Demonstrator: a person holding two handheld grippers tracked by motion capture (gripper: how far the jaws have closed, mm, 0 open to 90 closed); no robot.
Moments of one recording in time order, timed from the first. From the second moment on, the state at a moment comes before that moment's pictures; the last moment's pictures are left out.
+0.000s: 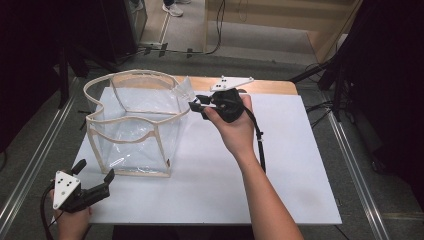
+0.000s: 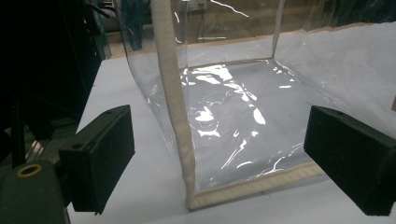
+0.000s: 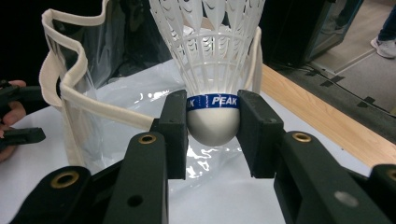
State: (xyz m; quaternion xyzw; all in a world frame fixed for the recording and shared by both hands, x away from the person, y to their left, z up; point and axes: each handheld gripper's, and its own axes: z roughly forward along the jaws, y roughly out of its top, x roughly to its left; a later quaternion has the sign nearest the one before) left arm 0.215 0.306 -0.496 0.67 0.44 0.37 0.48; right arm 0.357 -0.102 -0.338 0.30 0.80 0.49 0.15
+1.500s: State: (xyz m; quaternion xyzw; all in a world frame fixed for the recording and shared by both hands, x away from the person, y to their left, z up) left arm 0.215 0.306 -0.496 0.67 0.44 0.37 0.48; right arm 0.328 -0.155 -0.375 0.31 0.78 0.51 0.16
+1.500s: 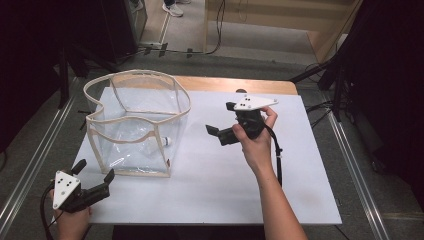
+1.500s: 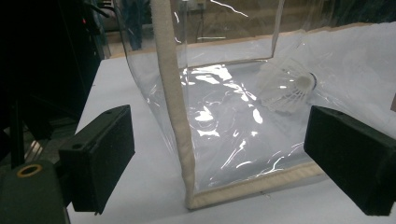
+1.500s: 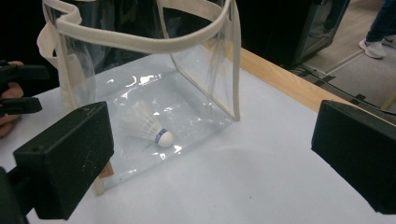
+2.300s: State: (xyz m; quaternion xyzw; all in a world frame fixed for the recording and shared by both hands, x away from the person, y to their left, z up) left arm 0.215 0.306 -0.496 0.67 0.44 0.37 0.48; right arm 0.305 -0.197 -0.407 0.35 0.77 0.51 0.18
